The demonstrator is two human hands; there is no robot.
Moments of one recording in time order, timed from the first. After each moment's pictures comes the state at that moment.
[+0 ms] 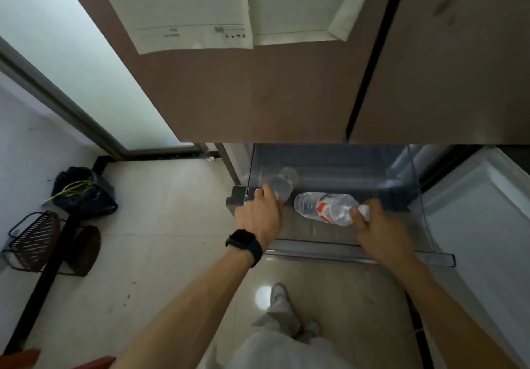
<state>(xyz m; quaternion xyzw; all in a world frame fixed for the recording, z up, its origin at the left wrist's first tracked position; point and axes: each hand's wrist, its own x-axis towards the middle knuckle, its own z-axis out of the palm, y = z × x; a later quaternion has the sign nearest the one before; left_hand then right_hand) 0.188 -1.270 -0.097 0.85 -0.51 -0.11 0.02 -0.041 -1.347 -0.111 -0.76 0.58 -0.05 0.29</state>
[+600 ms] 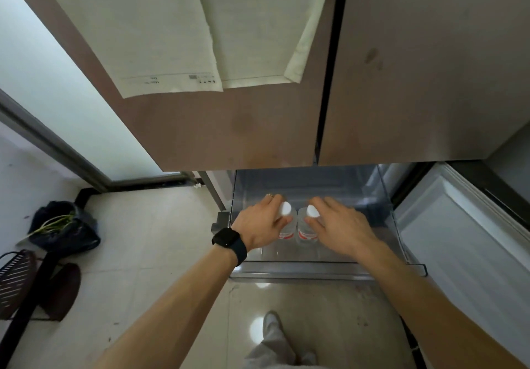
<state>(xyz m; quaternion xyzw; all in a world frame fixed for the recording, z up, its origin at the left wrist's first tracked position) 0.188 -1.306 -0.073 0.71 -0.66 -0.21 0.07 -0.013 -1.369 -0.061 -0.89 0.43 0.01 0.16</state>
